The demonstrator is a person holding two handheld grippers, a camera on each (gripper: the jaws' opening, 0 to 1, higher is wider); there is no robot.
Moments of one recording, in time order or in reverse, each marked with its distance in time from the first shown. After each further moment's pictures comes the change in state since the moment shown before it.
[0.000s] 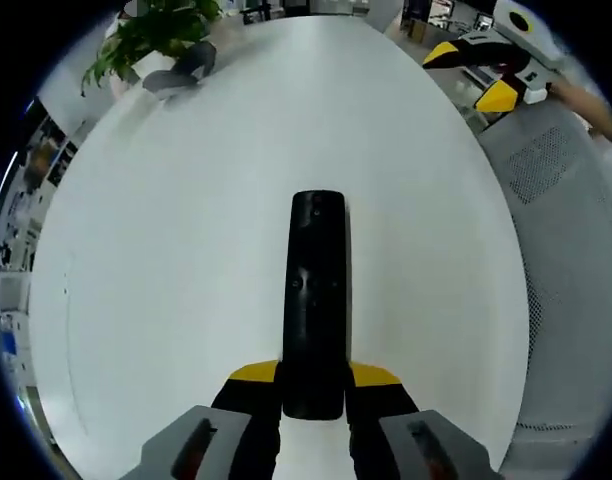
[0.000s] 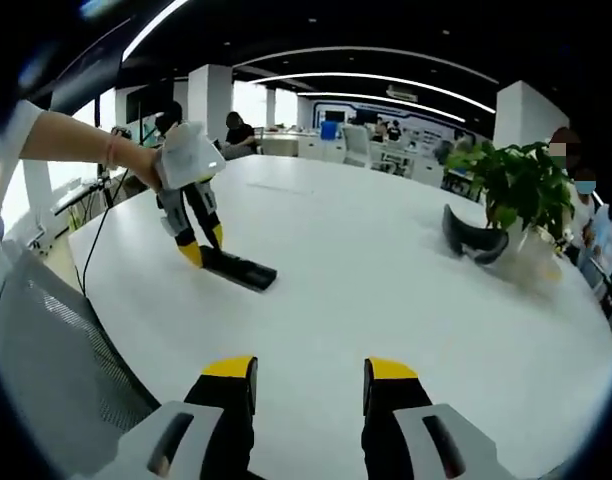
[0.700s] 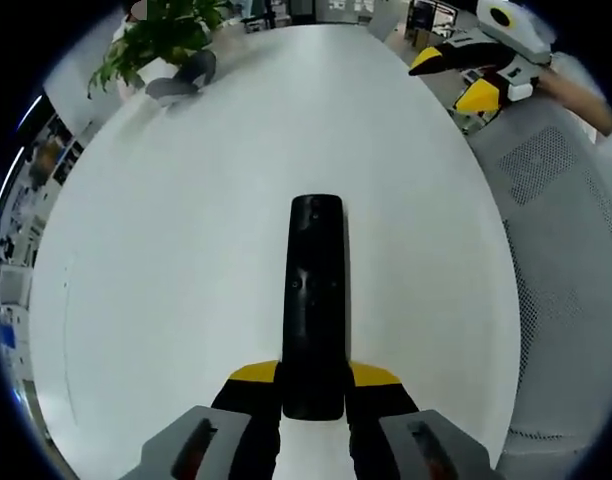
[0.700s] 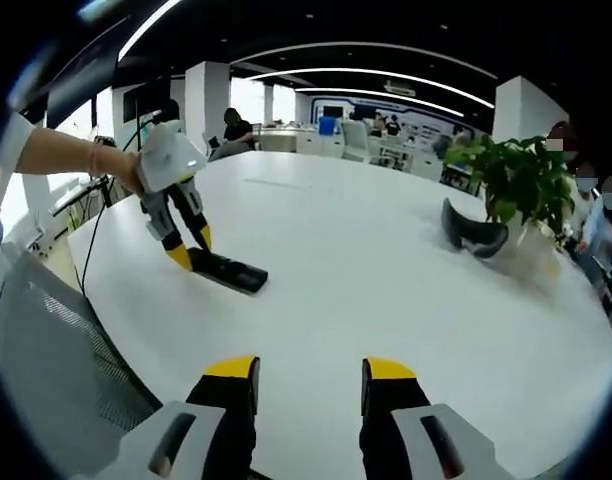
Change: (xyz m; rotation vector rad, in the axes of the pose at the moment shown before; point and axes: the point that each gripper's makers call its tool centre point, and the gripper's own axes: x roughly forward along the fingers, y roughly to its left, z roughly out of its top) left arm 0.001 -0.017 -0.001 -0.003 -0.033 0.011; right arm 0.000 0.000 -0.004 0.011 0.018 -0.003
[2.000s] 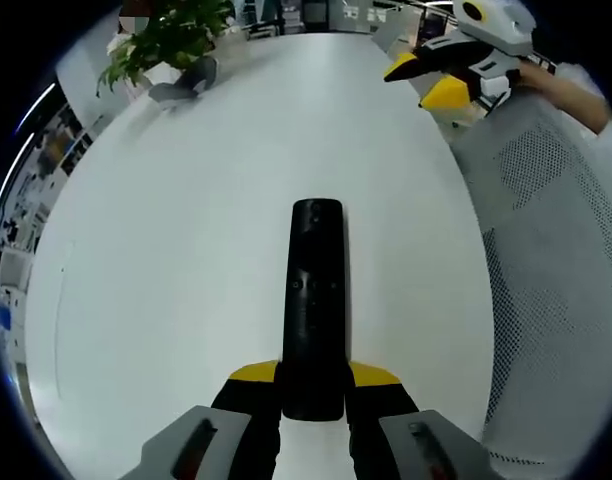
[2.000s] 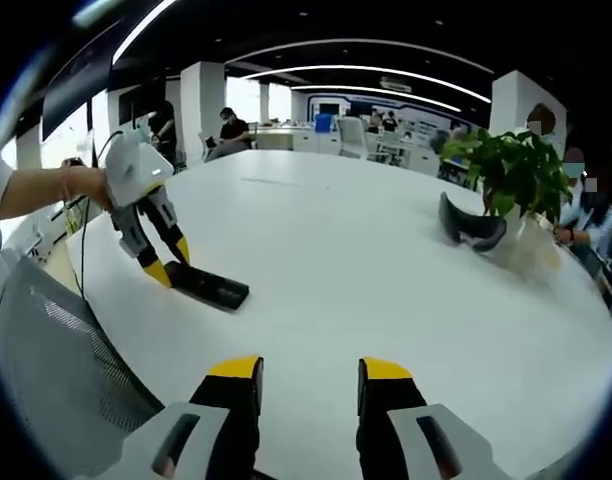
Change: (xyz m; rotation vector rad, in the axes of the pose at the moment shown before) left arm -0.003 -0.043 -0.002 -0.049 -0.044 0.005; right arm 0.000 -0.003 -0.002 0.029 0.004 0.000
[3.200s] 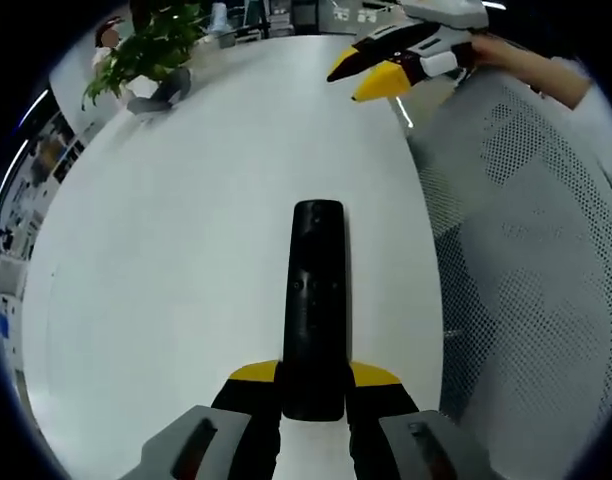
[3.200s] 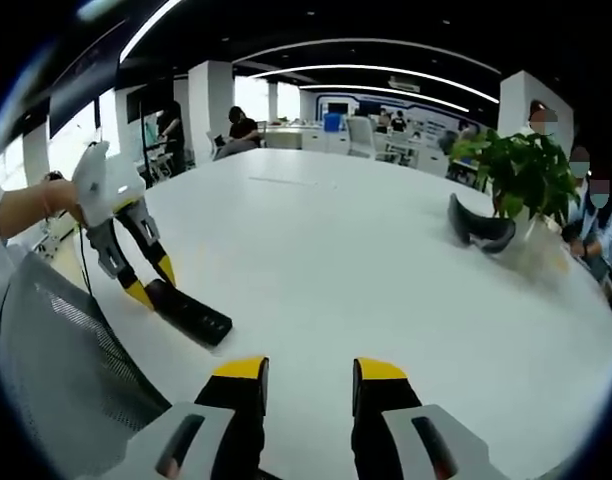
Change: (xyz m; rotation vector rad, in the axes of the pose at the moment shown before) left arm -0.002 -0.053 -0.002 0.025 -0.008 -0.024; right arm 0.002 0.007 0.000 -0.019 0.006 0.037
